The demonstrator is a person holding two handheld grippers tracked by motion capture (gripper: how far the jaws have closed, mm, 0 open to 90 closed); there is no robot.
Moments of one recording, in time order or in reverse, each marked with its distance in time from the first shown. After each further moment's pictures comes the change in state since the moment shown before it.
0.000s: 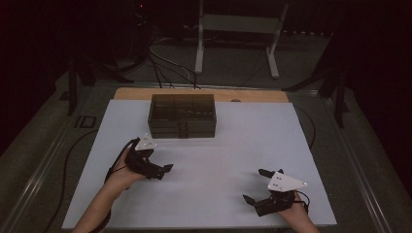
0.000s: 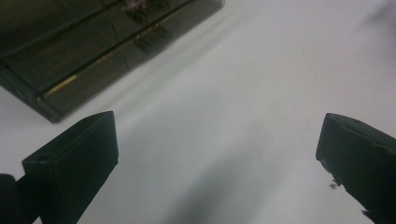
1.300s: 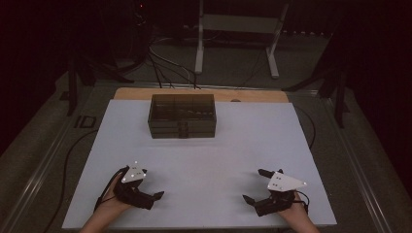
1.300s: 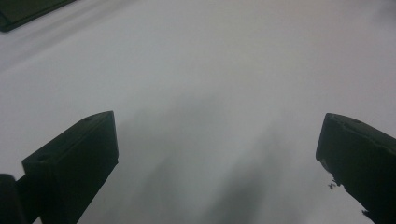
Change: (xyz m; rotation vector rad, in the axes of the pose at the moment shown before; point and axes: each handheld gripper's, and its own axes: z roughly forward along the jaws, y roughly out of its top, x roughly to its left) left arm -0.031 -0.075 -0.017 -0.004 -0.028 0.008; right arm 0.000 0.000 0.001 0.004 0.004 0.001
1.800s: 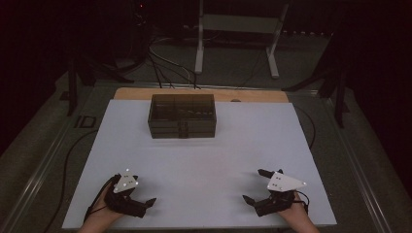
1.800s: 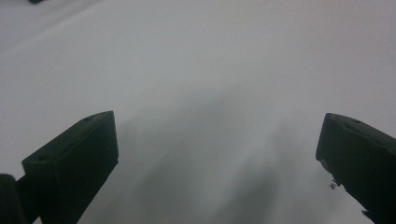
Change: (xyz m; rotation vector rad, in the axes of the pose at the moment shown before) left arm 0.000 -0.020 -0.018 0.013 0.052 -0.009; right arm 0.000 0.000 0.000 0.004 0.001 -0.003
